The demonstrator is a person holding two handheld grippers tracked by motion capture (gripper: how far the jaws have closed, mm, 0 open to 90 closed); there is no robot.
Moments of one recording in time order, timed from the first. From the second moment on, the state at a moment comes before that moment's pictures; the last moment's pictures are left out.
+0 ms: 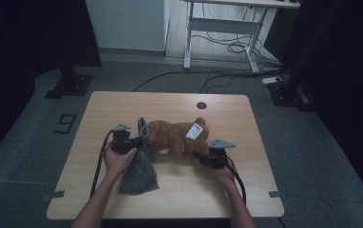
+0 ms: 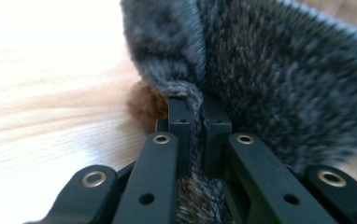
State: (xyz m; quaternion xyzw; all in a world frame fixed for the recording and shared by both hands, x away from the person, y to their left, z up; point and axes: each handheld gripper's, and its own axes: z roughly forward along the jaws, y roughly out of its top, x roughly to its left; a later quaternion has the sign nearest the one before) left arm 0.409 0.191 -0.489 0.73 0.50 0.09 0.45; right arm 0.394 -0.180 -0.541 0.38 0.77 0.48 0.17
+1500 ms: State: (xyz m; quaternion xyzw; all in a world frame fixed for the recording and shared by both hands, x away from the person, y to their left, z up) left arm 0.376 0.107 -0.472 0.78 0.40 0.11 0.47; right arm 0.351 -0.202 -0.537 0.34 0.78 0.51 0.11
